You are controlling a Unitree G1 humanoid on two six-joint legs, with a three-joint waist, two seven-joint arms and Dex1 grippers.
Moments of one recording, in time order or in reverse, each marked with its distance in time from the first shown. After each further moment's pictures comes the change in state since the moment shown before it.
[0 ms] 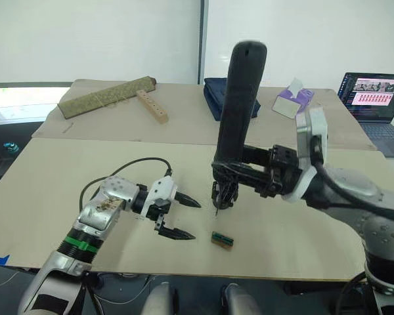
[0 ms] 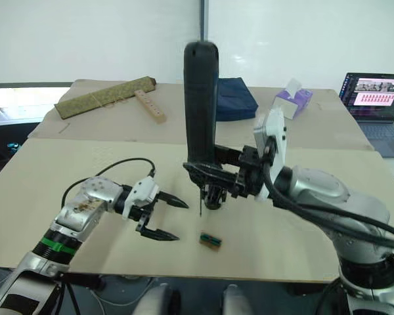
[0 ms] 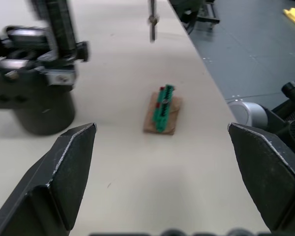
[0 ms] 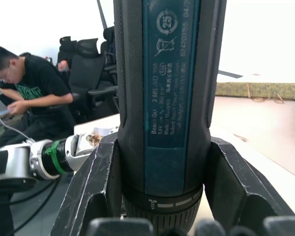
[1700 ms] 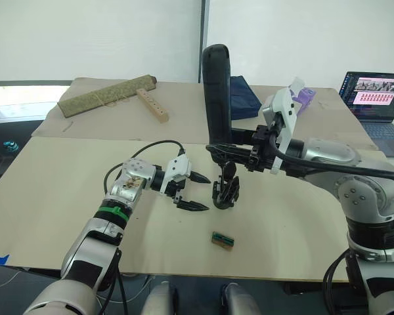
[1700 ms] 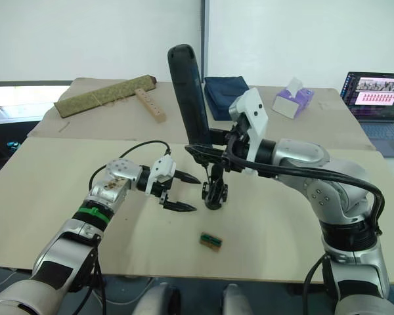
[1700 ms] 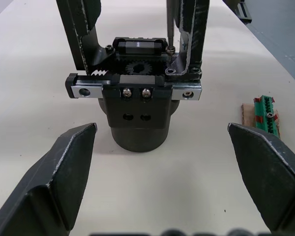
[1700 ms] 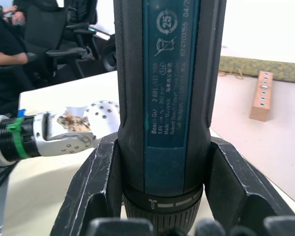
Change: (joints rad) left arm -0.272 -0.236 0.005 0.521 0.169 -0.270 0.014; right arm -0.141 0.035 0.083 0.172 -0.360 0.067 0.125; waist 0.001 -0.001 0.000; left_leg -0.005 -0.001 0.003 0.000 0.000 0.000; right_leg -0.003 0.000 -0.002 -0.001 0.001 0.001
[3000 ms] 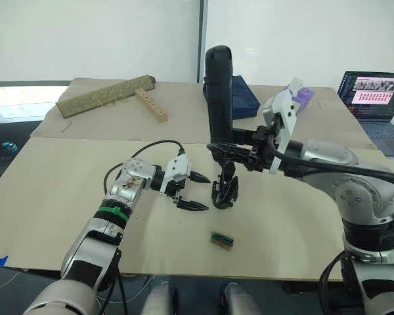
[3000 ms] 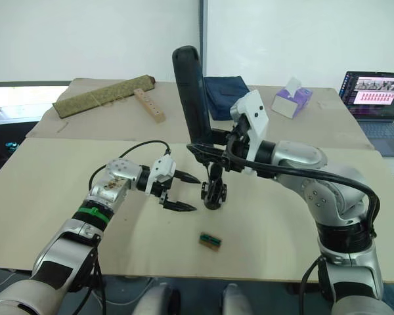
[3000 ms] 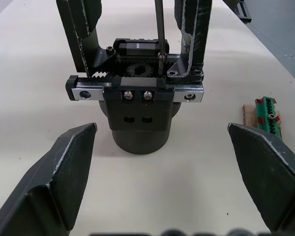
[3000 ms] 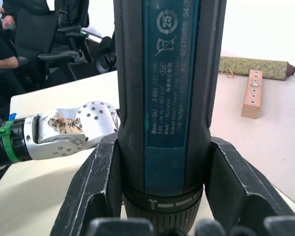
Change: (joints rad) left arm 0.000 0.001 0.000 0.000 0.001 0.000 0.002; right arm -0.022 0.036 -0.018 0.000 -0.013 0.034 -0.008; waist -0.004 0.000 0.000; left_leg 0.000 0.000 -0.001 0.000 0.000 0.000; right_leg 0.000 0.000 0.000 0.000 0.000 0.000
